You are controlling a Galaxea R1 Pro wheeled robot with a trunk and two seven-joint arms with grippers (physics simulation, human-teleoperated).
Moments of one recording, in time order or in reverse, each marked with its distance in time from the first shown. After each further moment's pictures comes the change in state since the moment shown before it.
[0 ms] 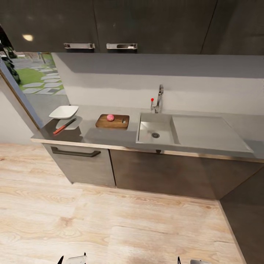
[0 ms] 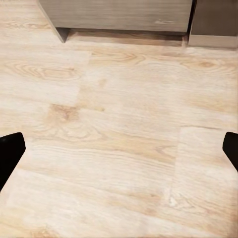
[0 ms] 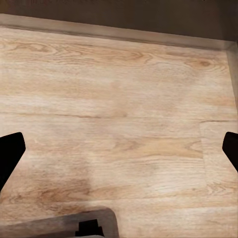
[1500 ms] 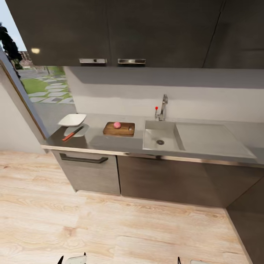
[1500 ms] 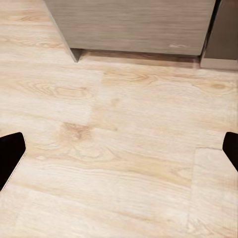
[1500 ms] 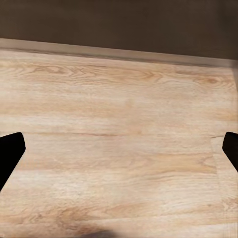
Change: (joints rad) left arm 0.000 0.000 0.000 0.000 0.000 0.000 0.001; right arm 0.000 0.000 -0.001 0.000 0.000 0.000 0.000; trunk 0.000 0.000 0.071
